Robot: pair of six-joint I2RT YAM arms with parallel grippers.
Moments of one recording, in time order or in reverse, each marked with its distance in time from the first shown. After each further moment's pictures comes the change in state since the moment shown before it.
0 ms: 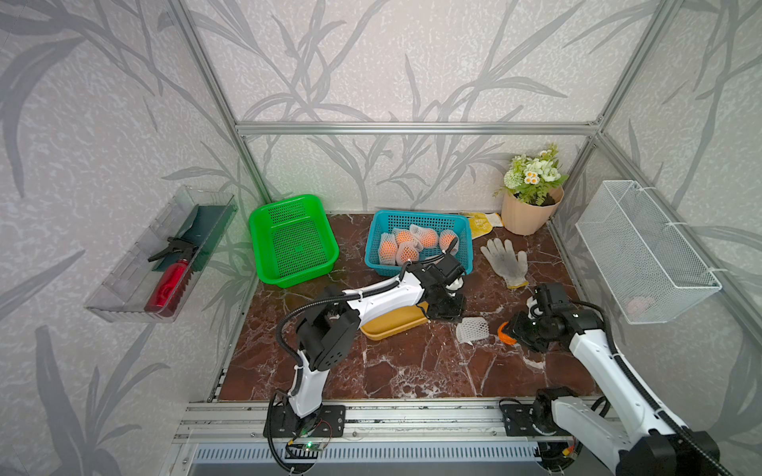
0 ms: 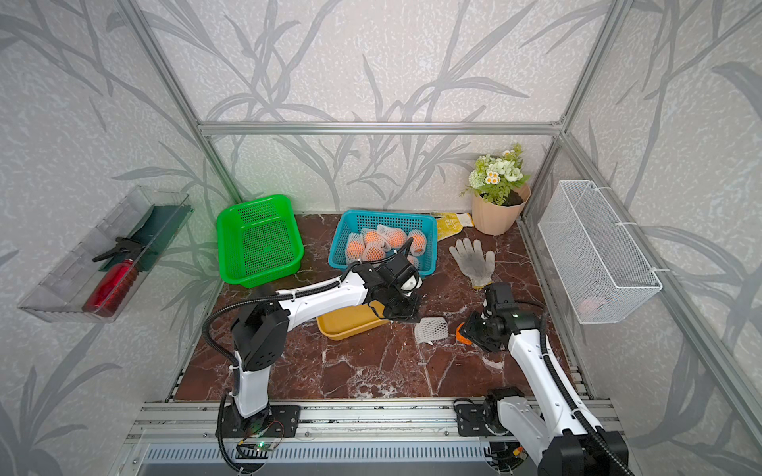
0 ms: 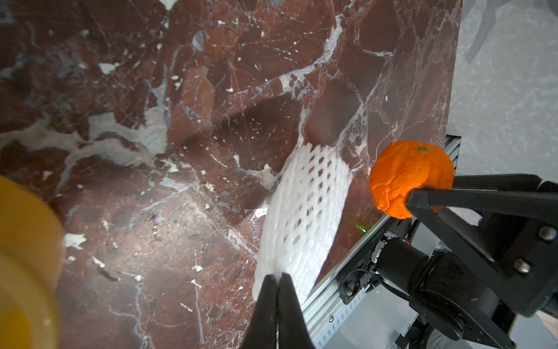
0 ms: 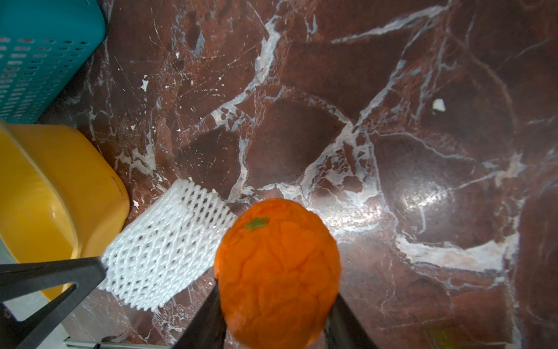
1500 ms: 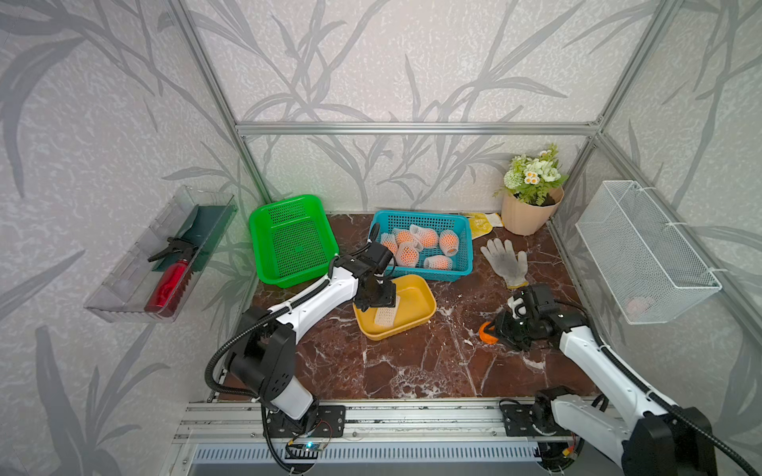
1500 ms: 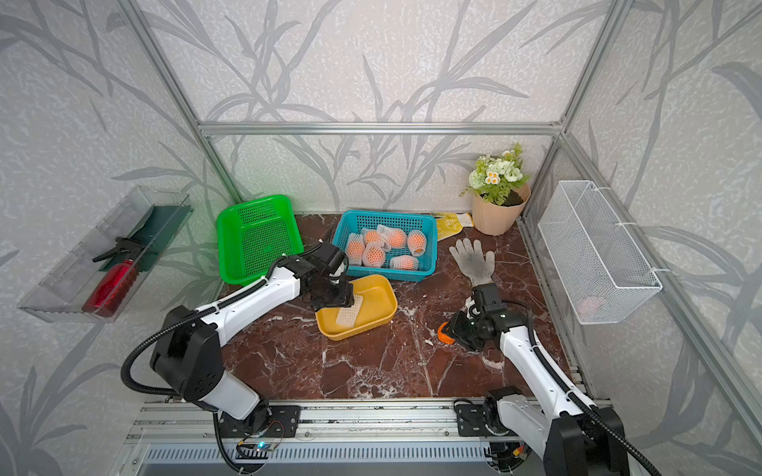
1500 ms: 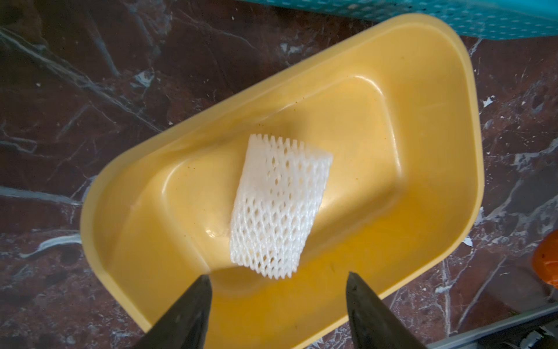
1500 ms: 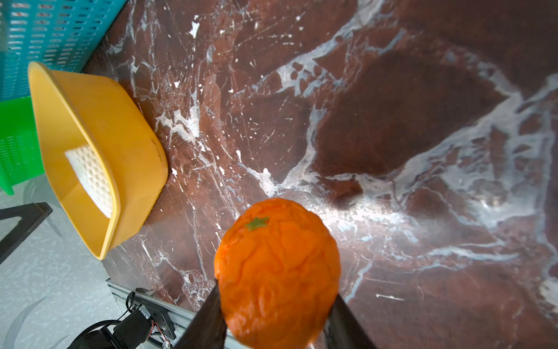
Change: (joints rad) left arm 0.354 -0.383 -0.344 -0.193 -0.362 0.162; right arm 0.106 0.061 -0.057 0.159 -0.147 0.043
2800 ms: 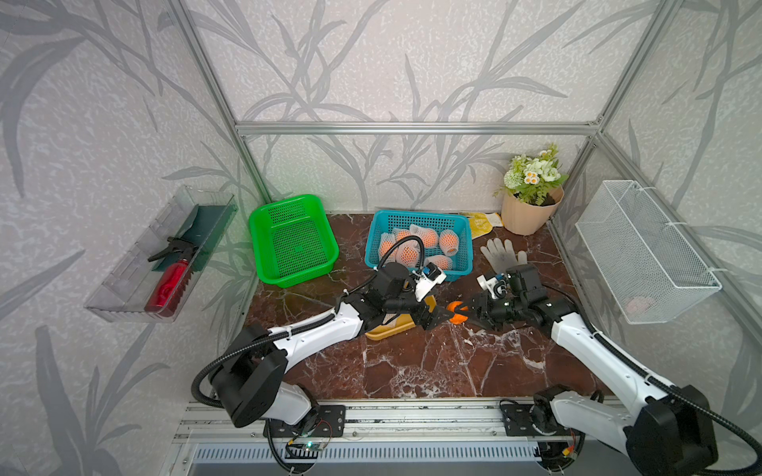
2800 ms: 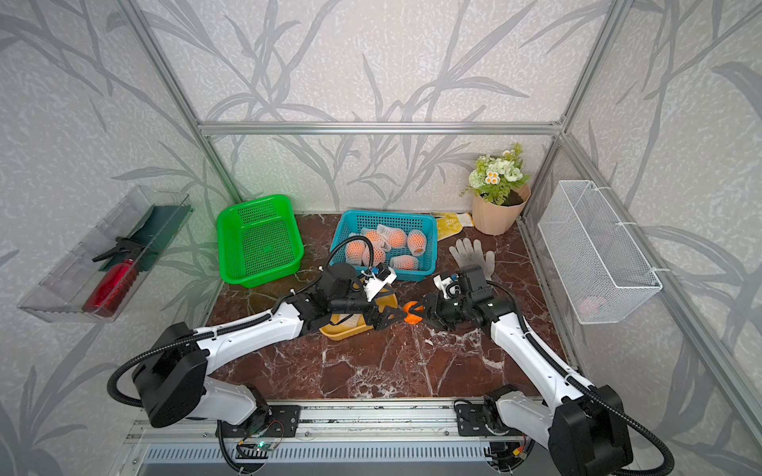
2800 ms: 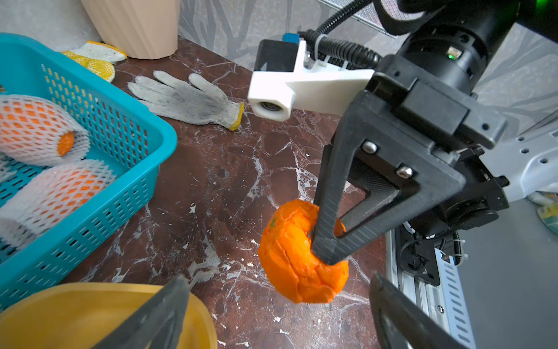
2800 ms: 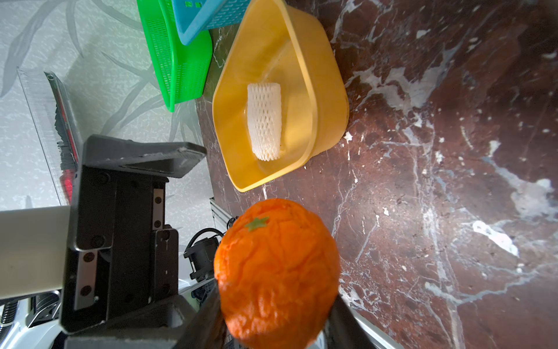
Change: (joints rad) left arm -0.243 -0.121 -0.319 0.980 0.469 0.500; right arm 0.162 0.084 0.120 0.252 -0.359 0.158
